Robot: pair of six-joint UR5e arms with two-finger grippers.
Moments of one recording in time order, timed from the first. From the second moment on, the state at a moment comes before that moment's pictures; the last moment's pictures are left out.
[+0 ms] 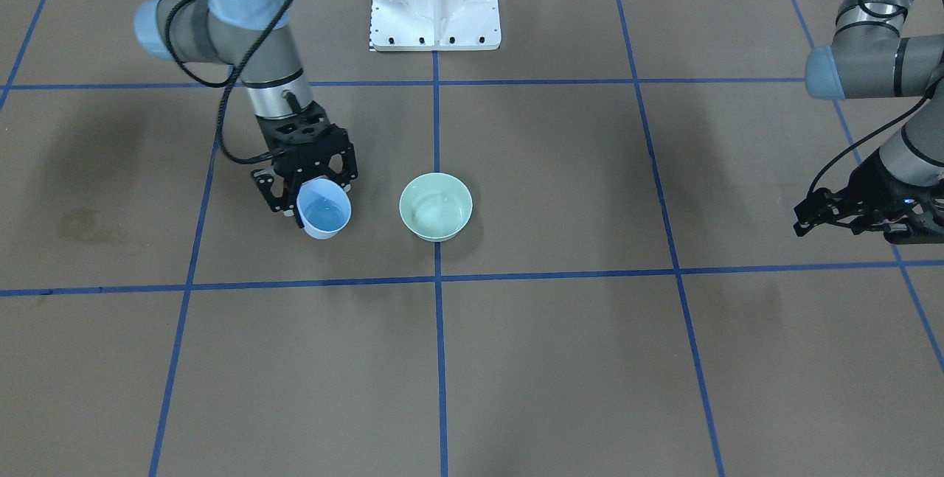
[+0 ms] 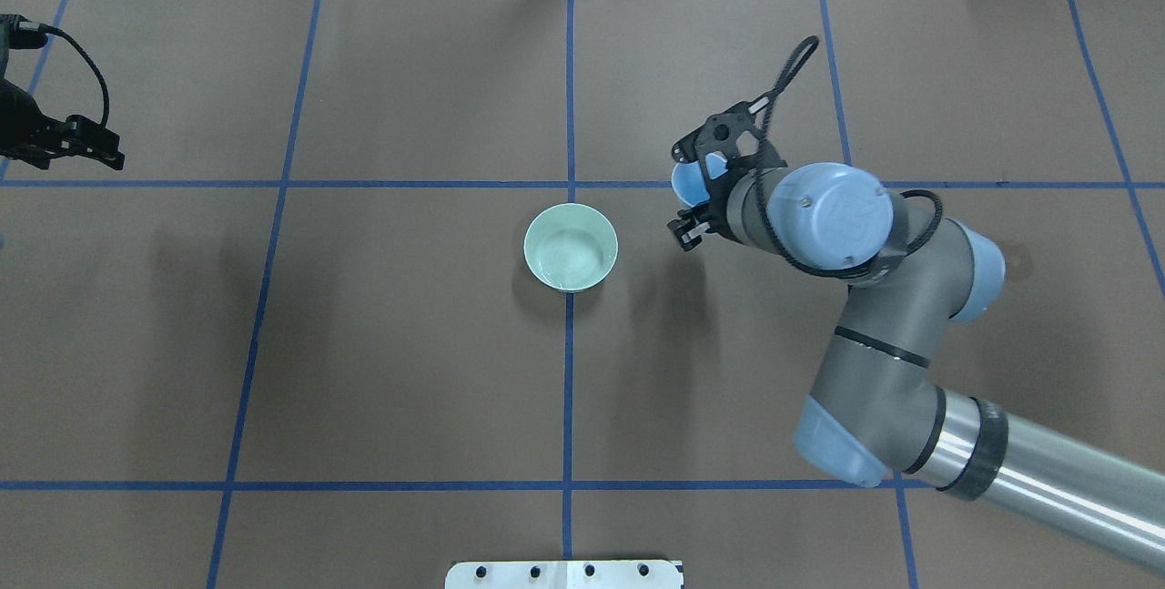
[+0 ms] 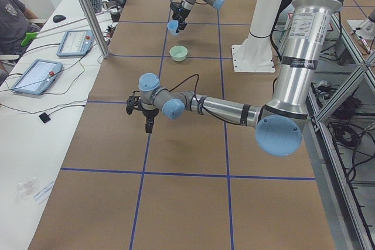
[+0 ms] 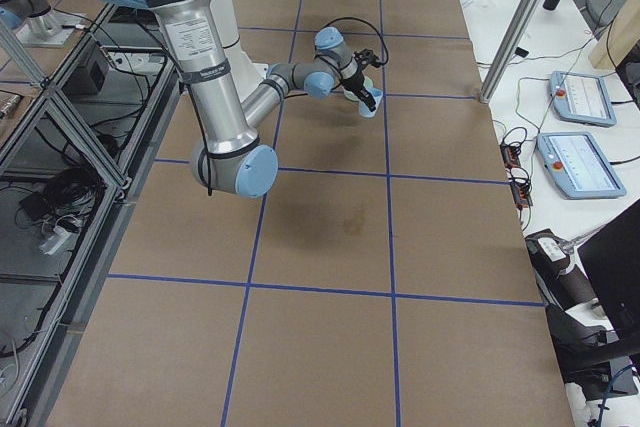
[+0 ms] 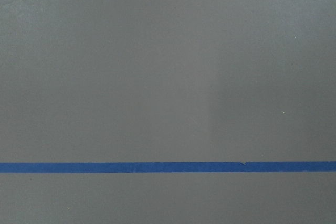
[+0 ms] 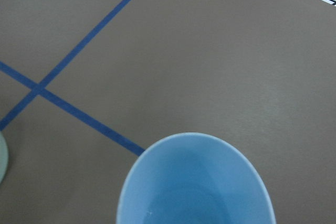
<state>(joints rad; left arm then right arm) -1.13 -1.75 -1.52 -1.98 -2.19 -0.66 0.52 -1.09 1.77 -1.32 1.49 0.63</state>
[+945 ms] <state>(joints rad) -1.13 -1.75 -1.48 -1.98 -2.19 -0.66 0.38 -0.84 1.70 -1.80 1.28 0.41</state>
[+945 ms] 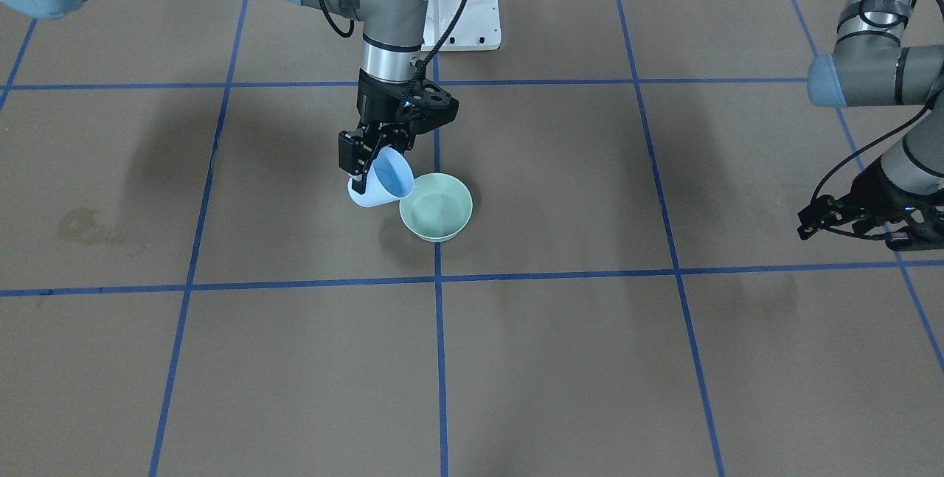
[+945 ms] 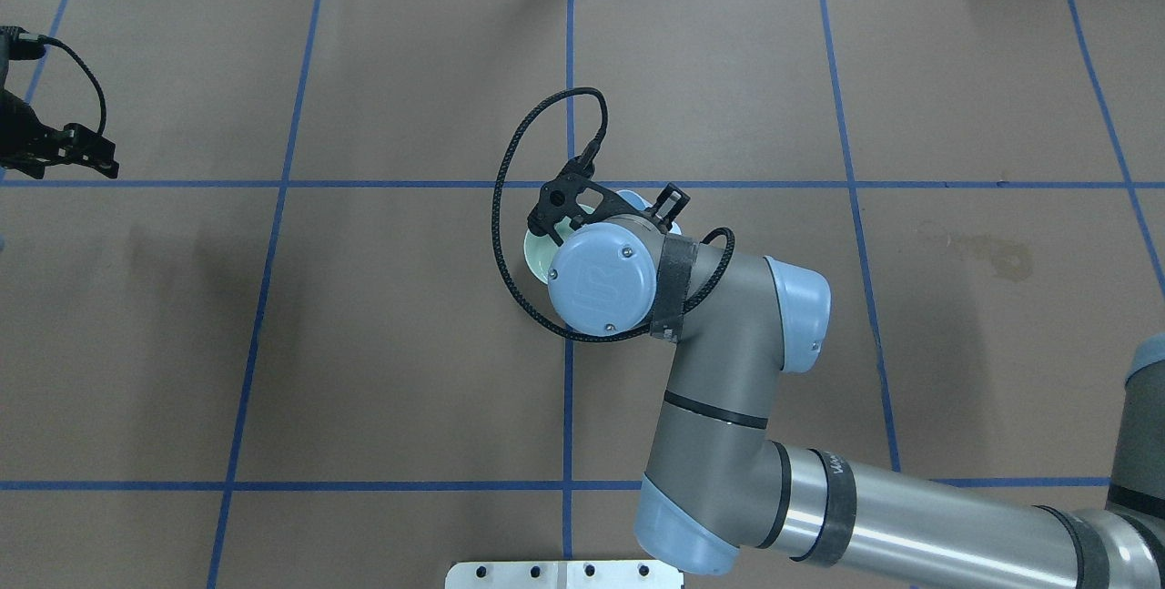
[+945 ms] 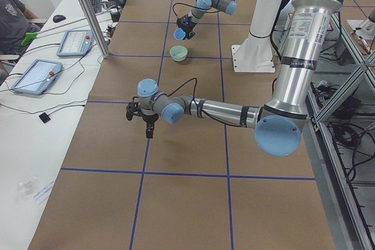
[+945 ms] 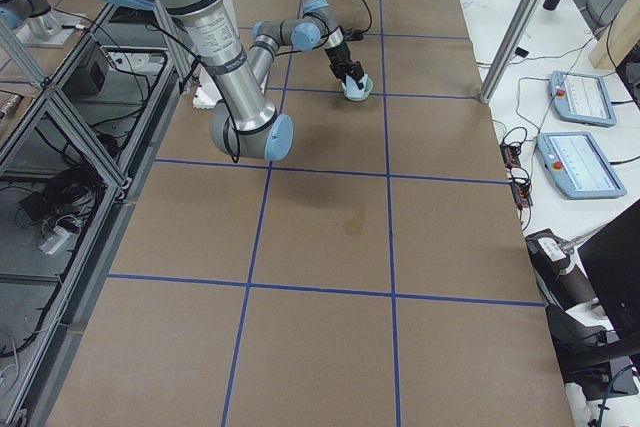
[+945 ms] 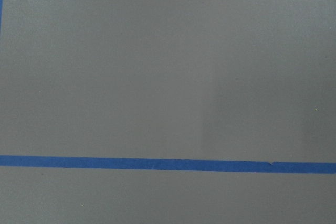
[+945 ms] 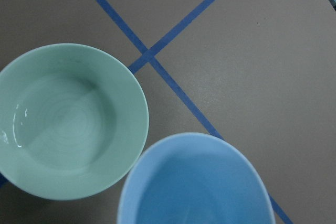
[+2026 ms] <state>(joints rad) -1.13 -1.75 -1.47 -1.99 -2.20 -0.66 0.32 -0.68 1.54 -2.08 1.11 0.27</state>
